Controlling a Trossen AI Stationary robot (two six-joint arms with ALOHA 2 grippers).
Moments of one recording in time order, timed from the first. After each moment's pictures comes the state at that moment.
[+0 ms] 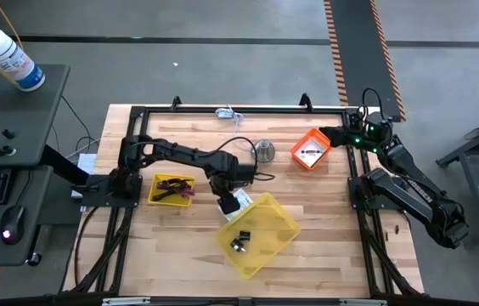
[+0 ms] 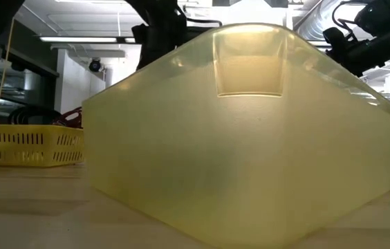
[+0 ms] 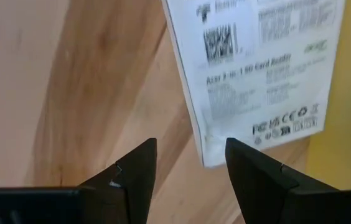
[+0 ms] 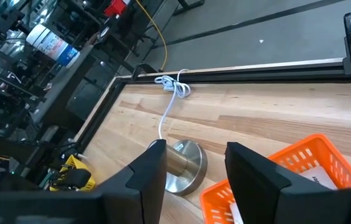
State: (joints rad) left arm 0.14 2.06 1.48 -1.02 0.22 -0.41; right arm -1.04 0.50 0.39 -0.25 -0.44 0.61
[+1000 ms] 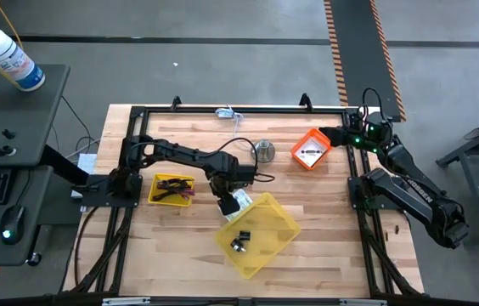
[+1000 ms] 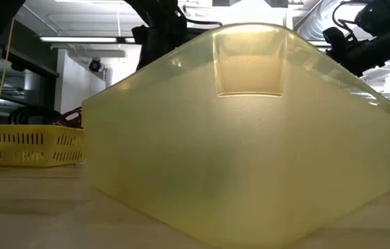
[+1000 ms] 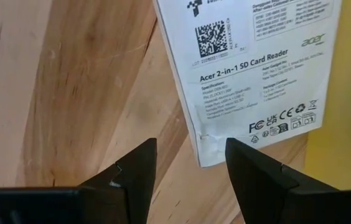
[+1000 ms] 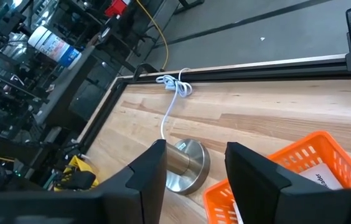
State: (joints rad) left arm 0.14 2.06 1.48 -1.02 0.24 -0.40; right arm -1.04 0.50 0.39 -0.25 -0.44 0.63
